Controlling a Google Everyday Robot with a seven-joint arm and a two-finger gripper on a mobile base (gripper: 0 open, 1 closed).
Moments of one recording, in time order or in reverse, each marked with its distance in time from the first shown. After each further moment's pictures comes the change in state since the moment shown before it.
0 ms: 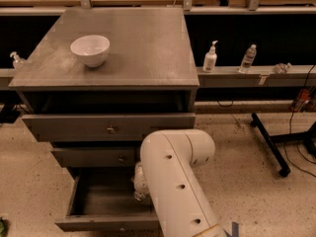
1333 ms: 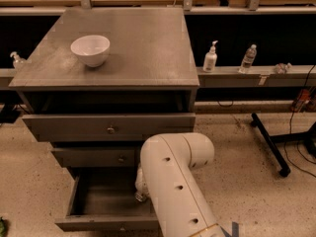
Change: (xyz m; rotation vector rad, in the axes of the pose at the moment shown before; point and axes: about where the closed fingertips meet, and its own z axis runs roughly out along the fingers) arm -0.007 -0.005 0.018 0.036 -0.056 -0.011
